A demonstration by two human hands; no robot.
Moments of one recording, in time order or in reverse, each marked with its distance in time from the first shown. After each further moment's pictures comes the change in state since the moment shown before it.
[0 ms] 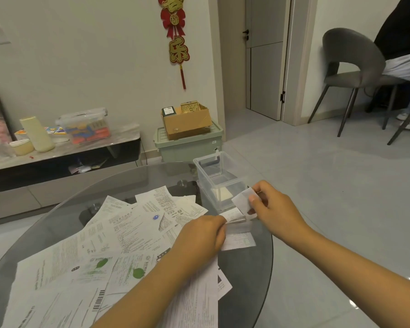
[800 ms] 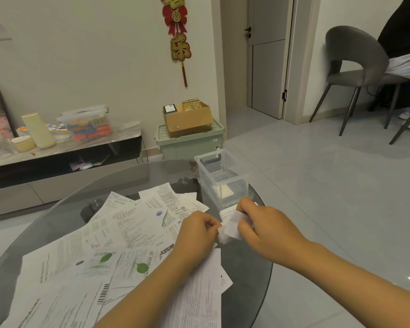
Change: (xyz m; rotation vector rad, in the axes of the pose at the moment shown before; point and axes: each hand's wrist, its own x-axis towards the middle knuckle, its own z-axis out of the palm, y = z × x) left_hand 0.001 -0.002 0.008 -0.464 0.084 -0.375; right_hand -0.030 -0.017 0.005 -0.347 -0.201 -0.305
